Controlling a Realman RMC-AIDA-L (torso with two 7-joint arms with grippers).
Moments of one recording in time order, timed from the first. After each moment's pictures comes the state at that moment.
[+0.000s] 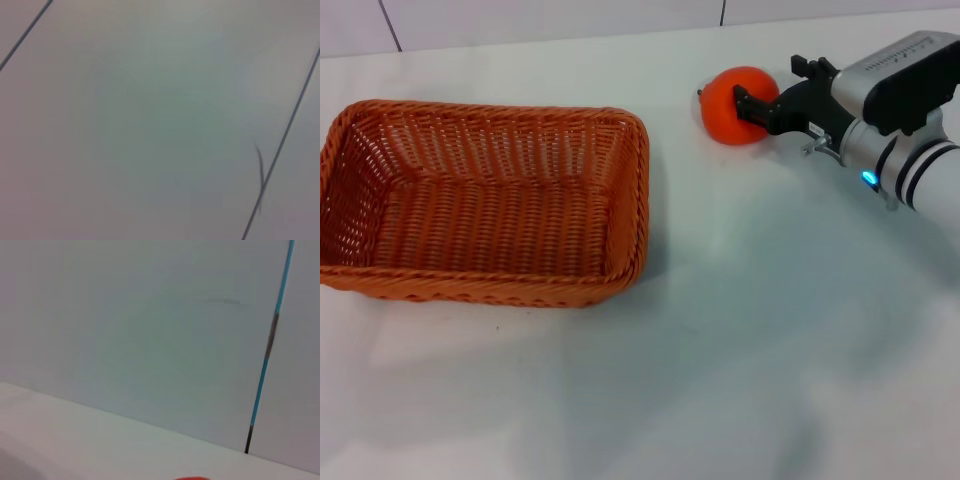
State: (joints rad) left arm -0.36 -2.16 0.27 0.45 1.15 1.35 -1.08; right arm 0.69 2.10 -1.40 -0.15 -0.44 -0.62 -2.69
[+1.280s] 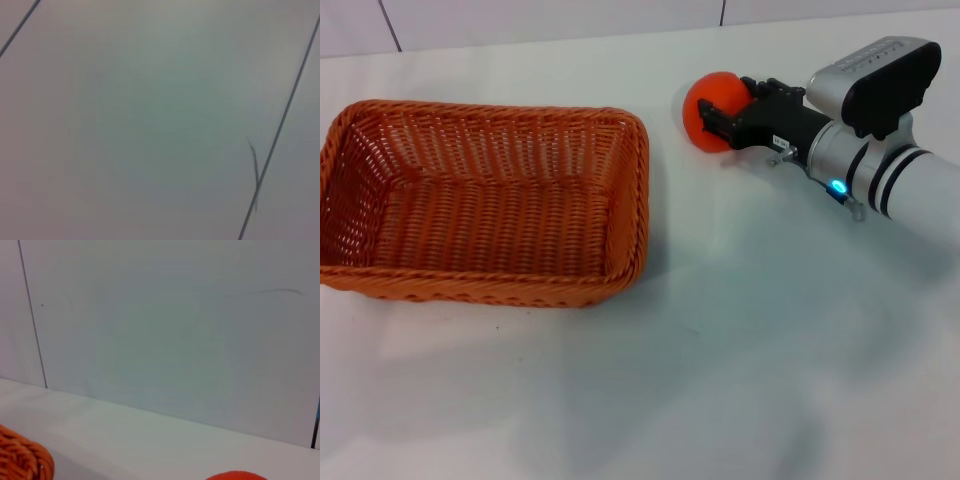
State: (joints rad) left arm -0.38 -2.16 0.27 0.44 1.15 1.35 -1.03; right arm 0.71 2.11 -1.52 -0.15 -0.47 -0.65 -2.50
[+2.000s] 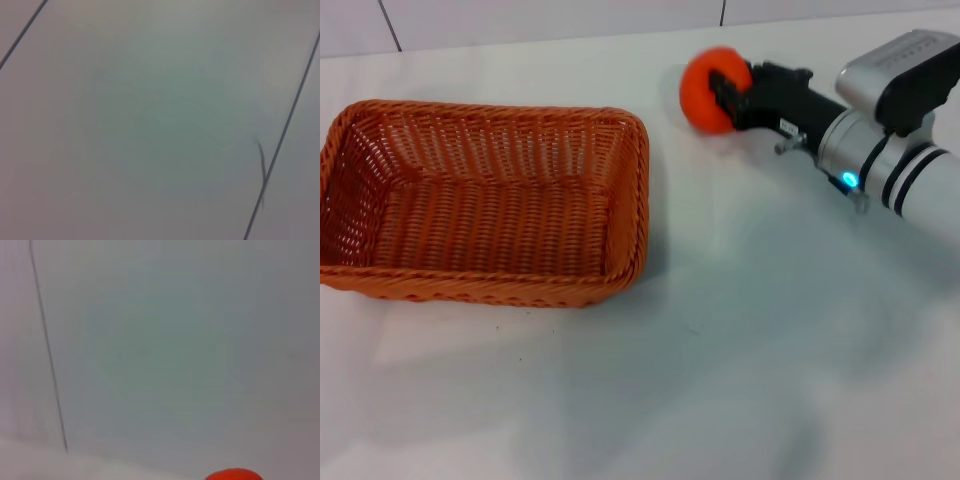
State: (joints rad) left arm -0.37 -2.16 0.27 0.44 1.15 1.34 -1.03; right arm 0.67 2.10 -1.48 -0.18 -0.46 -0.80 -2.50
